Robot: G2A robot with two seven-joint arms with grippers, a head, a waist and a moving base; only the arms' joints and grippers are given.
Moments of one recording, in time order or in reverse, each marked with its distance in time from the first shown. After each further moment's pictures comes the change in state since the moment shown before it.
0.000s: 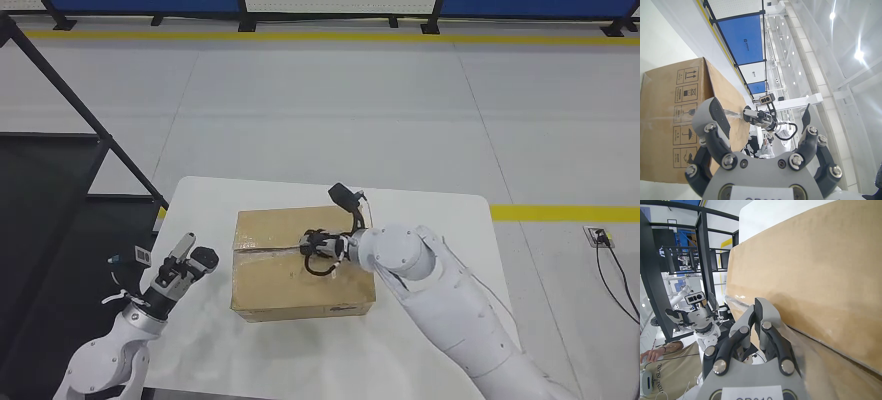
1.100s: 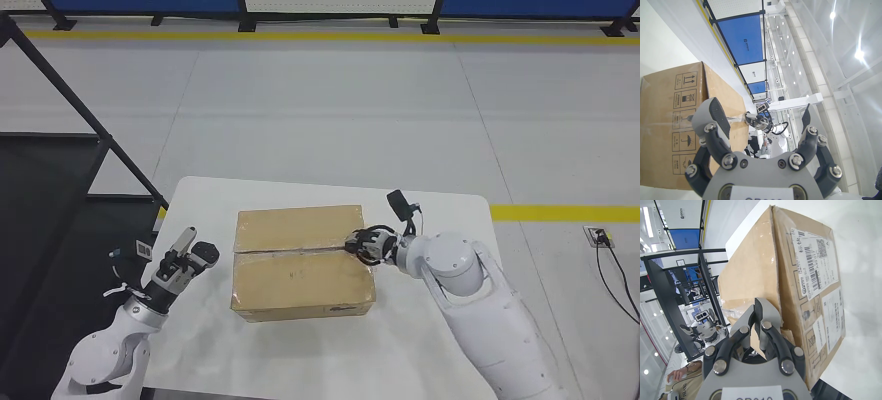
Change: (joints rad) left arm -0.038 0.003 0.013 0.024 0.004 0.010 -0.005; right arm -0.191 0.076 0.265 -0.146 -0.009 0.134 0.018
